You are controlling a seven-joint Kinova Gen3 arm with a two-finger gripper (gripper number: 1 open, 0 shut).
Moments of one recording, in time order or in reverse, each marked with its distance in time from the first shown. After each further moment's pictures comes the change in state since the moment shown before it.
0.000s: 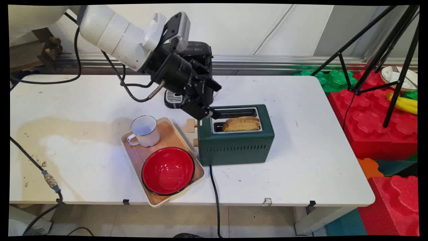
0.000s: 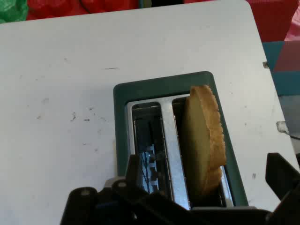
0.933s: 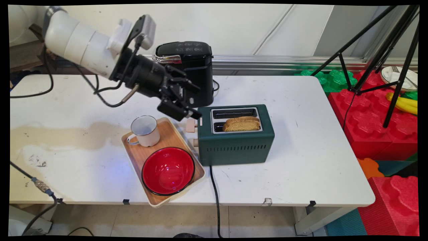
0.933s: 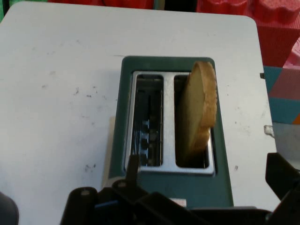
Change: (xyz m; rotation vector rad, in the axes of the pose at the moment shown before) arm -0.053 0.014 -0.037 0.024 0.070 -0.168
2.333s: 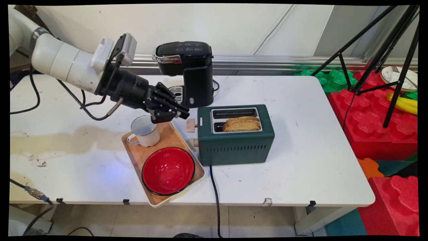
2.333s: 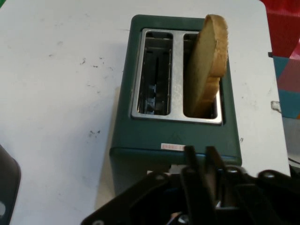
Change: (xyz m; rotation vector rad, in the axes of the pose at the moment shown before) arm -0.056 0.000 -0.012 0.020 0.007 -0.039
